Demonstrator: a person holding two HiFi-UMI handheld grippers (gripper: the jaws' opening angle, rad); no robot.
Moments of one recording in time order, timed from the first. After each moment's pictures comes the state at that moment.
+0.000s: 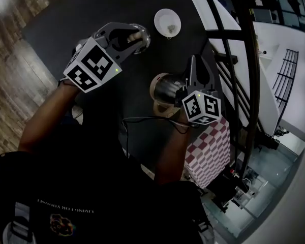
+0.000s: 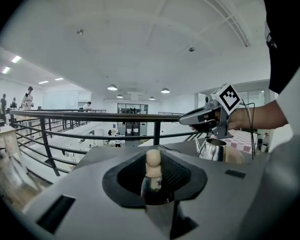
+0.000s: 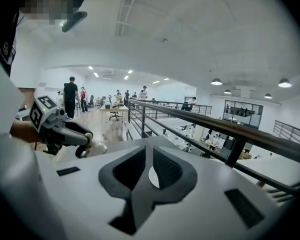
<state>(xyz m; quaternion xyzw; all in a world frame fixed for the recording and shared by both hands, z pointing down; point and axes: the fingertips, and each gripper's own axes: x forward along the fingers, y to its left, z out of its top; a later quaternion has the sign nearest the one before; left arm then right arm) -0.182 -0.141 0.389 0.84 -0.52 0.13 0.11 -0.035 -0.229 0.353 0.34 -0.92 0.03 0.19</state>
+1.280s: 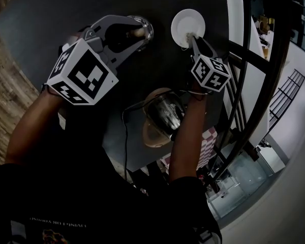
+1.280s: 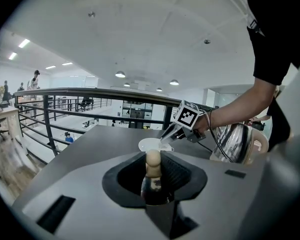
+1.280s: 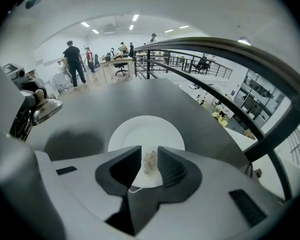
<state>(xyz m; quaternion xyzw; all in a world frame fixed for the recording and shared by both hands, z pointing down) -0.209 -0.202 0.494 0.82 -0.53 0.15 0.17 -0.078 -0.383 0.589 0.24 -0.85 0.10 0.45</state>
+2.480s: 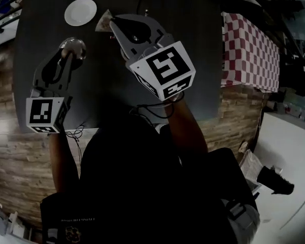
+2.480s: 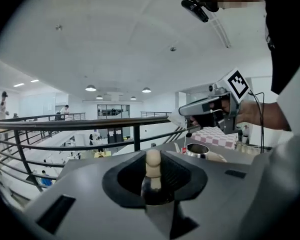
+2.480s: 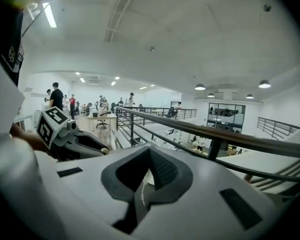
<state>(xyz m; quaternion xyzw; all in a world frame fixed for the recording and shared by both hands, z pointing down) -0.098 -0.138 0.351 0.89 -0.43 0.14 0.07 0.016 -0.168 0.290 0.40 -0.90 0.03 0.16</state>
